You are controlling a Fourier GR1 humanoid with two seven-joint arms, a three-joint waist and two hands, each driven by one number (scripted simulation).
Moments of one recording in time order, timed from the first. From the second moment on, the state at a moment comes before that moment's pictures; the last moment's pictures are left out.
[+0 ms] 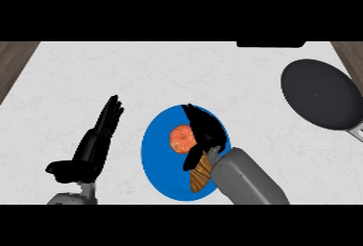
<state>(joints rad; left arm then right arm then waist) -0.04 0.10 -0.16 -1.58 0.04 0.05 -0.10 -0.54 0.00 0.55 -1.10 0.59 0.03 0.57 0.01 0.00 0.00</state>
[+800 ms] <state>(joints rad) -0.03 0.06 -0.15 -1.58 0.01 0.04 -0.10 -0.68 -0.02 0.65 -0.86 0.55 -0.02 0.45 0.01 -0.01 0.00</state>
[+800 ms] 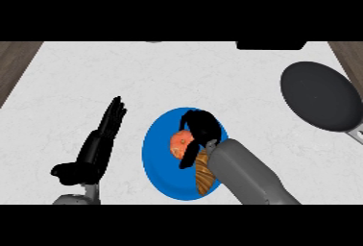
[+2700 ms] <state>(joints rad) -0.01 0.05 -0.14 -1.61 -0.01 0.03 -0.08 -0.22 -0.48 0.09 -1.56 0.49 -0.32 0.26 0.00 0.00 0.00</state>
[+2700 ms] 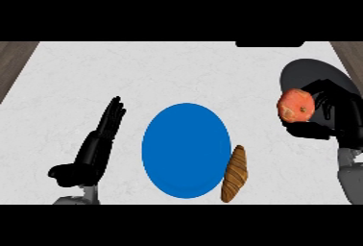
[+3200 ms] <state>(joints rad) -0.04 0.05 -0.13 -1.57 0.00 0.01 -0.11 -0.43 -0.50 -0.12 -1.04 0.50 -0.52 -0.09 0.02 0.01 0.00</state>
